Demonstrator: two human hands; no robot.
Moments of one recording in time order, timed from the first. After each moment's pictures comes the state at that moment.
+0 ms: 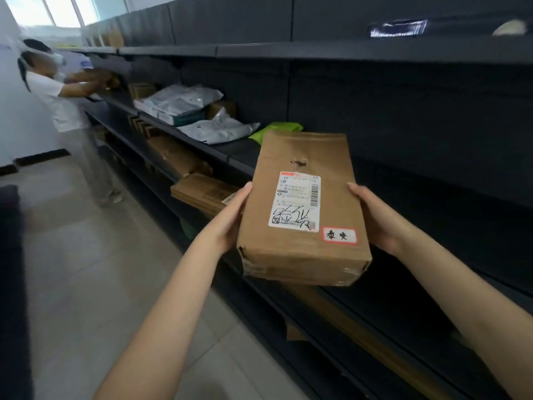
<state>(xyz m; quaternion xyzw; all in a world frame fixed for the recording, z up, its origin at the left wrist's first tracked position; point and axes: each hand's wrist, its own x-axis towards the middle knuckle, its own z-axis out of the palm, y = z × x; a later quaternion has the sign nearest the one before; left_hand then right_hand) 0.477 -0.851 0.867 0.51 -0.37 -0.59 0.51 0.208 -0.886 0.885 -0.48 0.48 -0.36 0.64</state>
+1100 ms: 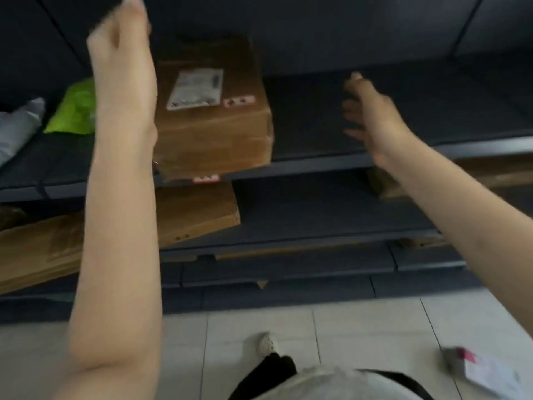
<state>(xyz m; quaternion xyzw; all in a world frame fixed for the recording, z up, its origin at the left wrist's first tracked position) 0.429 -1.069 0.921 0.36 -0.65 -0.48 0.47 0.187 -0.919 0.869 -0.26 0.68 -0.61 0.30</state>
